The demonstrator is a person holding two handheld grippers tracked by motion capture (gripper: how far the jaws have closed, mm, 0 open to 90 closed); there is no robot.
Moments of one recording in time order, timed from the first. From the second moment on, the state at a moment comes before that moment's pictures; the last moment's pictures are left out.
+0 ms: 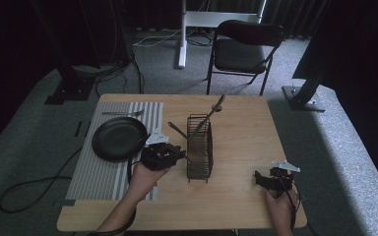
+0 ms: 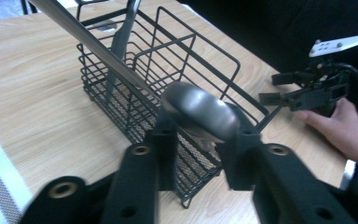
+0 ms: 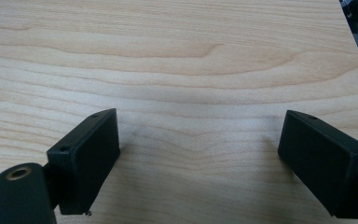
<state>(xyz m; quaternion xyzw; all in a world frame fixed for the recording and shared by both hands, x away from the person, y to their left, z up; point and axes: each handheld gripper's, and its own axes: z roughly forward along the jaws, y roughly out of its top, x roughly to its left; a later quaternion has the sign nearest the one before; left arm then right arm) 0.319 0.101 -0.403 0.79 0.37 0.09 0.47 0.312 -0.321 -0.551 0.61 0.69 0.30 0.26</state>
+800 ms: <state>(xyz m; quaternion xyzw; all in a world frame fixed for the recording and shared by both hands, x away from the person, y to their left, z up) 0.314 0.102 -0.395 0.77 0.39 0.08 0.51 0.312 -0.321 -0.551 0.61 0.69 0.30 0.26</state>
